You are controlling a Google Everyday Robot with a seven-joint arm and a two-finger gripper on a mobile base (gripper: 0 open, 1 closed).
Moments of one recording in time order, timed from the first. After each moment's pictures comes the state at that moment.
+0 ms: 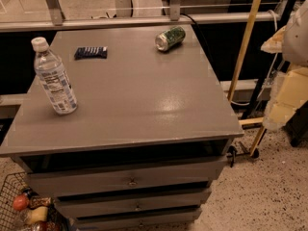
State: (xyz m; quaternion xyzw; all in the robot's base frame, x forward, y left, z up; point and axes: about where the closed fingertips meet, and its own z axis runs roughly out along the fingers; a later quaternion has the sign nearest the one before) arm 0.438 -0.216 0.978 -0.60 0.78 -0.04 0.16
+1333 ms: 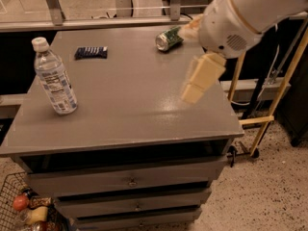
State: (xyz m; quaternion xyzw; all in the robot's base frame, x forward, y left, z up) arm 0.483 -0.062 0.986 -0.66 0.68 0.10 0.30
